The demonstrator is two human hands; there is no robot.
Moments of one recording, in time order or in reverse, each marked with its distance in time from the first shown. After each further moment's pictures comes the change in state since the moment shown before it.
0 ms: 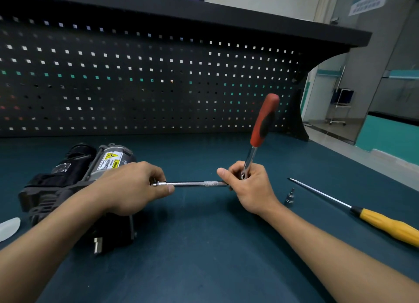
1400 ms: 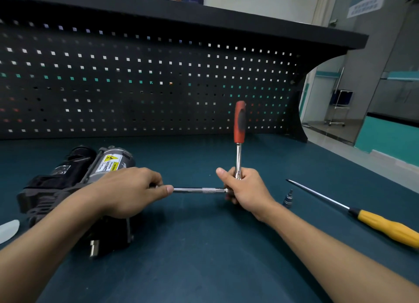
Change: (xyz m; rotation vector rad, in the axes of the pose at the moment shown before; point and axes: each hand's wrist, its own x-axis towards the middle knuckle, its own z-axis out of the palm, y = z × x) left_hand 0.001 -0.001 0.000 0.082 -0.061 0.029; right_hand 0.002 -0.002 0.000 0.075 -0.088 0.349
